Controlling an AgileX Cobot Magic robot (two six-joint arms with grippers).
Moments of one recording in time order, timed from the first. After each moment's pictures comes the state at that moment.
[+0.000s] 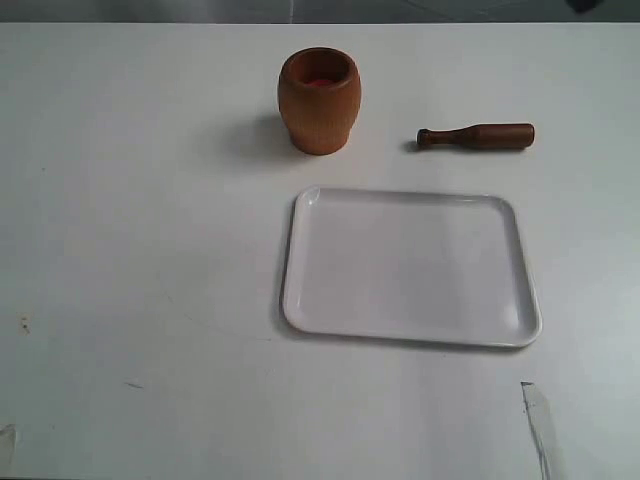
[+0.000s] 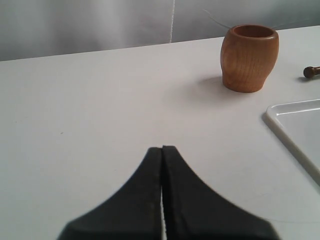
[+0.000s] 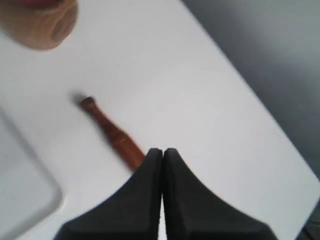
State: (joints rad) left arm 0.02 0.00 0.00 0.07 0.44 0.35; right arm 0.26 1.60 -1.43 0.16 0.85 -0.92
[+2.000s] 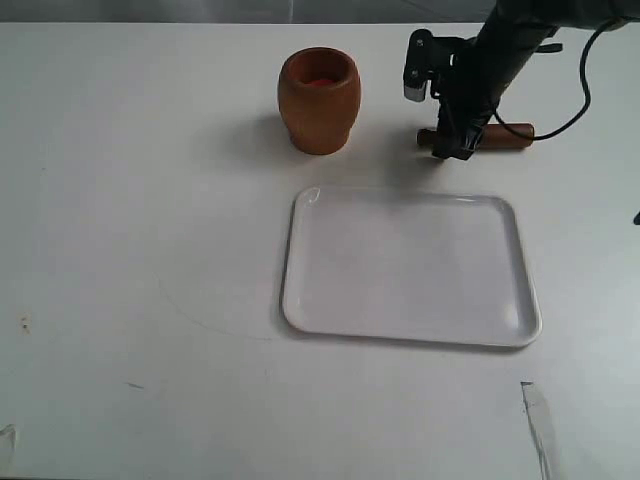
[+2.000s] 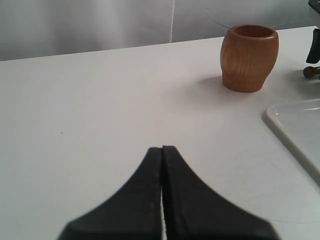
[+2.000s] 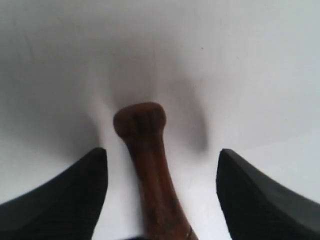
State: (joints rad) left arm 0.02 0.00 0.00 0.07 0.44 0.35; right arm 0.35 2.30 -1.73 0.14 0.85 -1.23
